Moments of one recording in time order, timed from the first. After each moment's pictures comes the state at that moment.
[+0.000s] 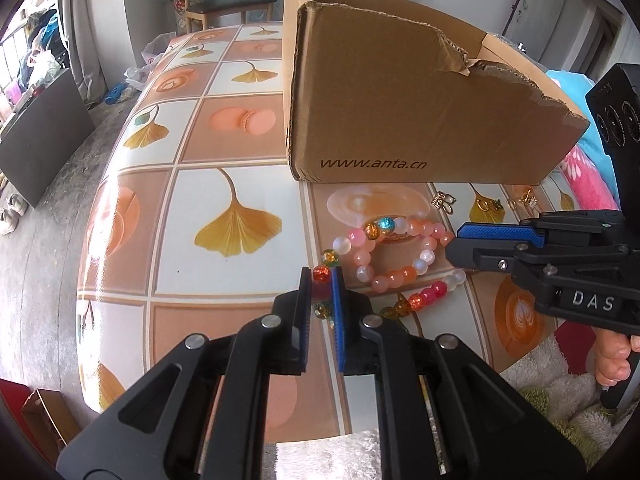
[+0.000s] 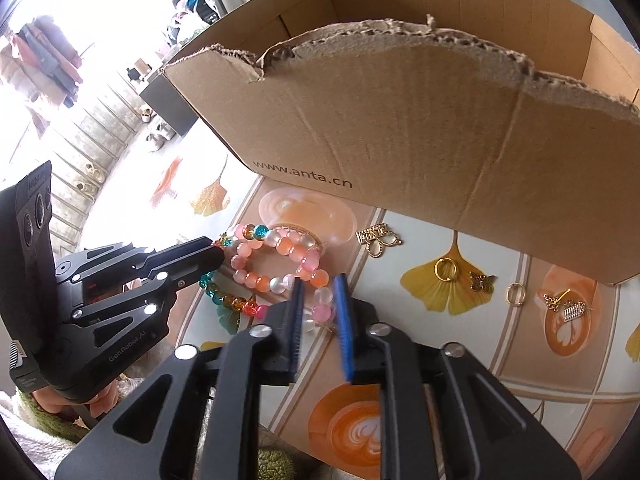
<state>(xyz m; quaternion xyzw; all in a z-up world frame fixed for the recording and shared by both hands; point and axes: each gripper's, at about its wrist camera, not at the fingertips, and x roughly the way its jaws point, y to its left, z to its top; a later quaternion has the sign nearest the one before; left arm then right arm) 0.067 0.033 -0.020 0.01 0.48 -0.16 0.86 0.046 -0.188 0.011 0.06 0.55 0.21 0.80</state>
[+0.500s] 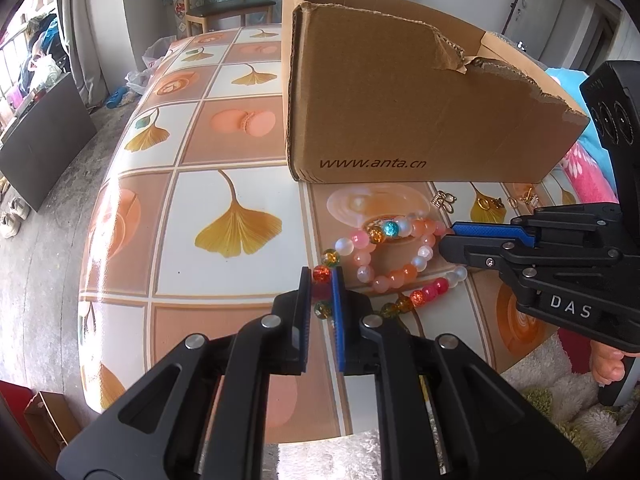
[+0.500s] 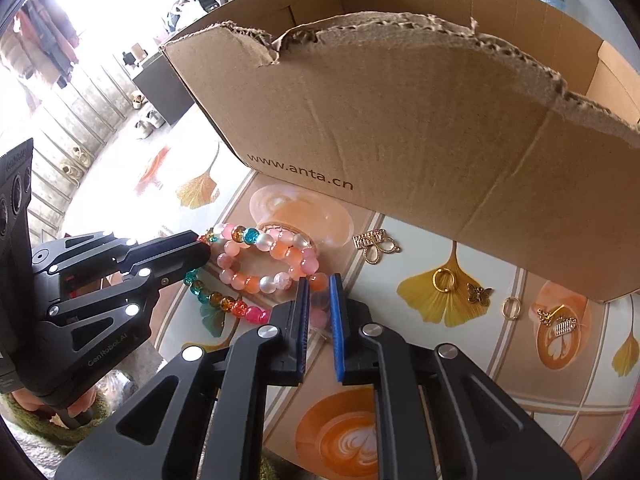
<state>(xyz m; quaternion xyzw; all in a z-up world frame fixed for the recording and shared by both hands) 0.065 0.031 -0.020 0.02 0.48 -0.16 0.86 0.047 -0.173 0.009 0.01 0.55 0.20 0.81</state>
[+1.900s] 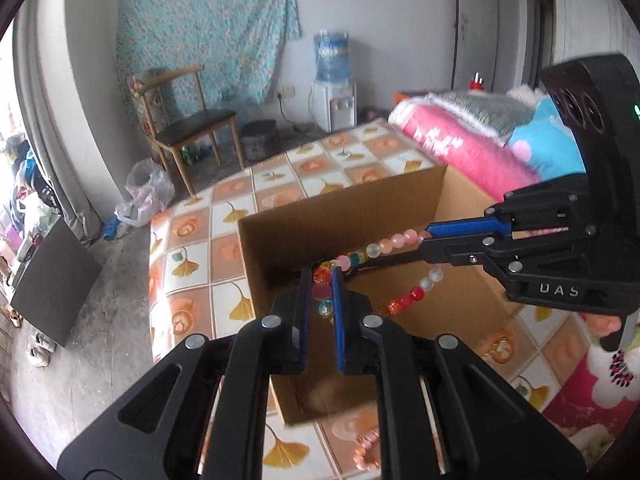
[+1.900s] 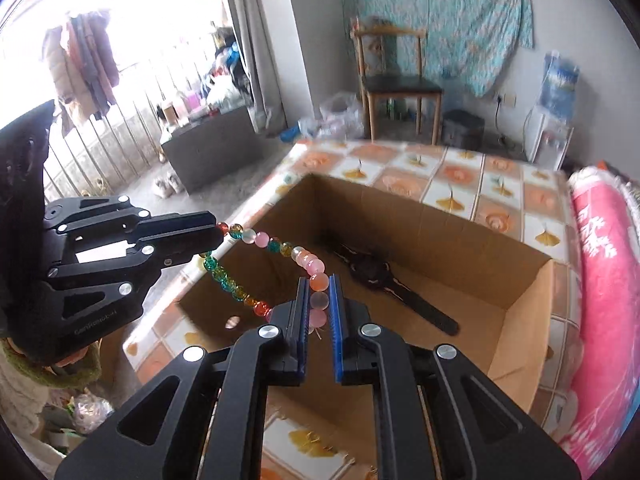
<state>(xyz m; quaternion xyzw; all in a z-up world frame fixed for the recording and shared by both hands) 0.177 -0.036 0.134 0.13 0.36 -0.21 0.90 0.156 -0.239 0.152 0.00 0.43 0.24 0.87</state>
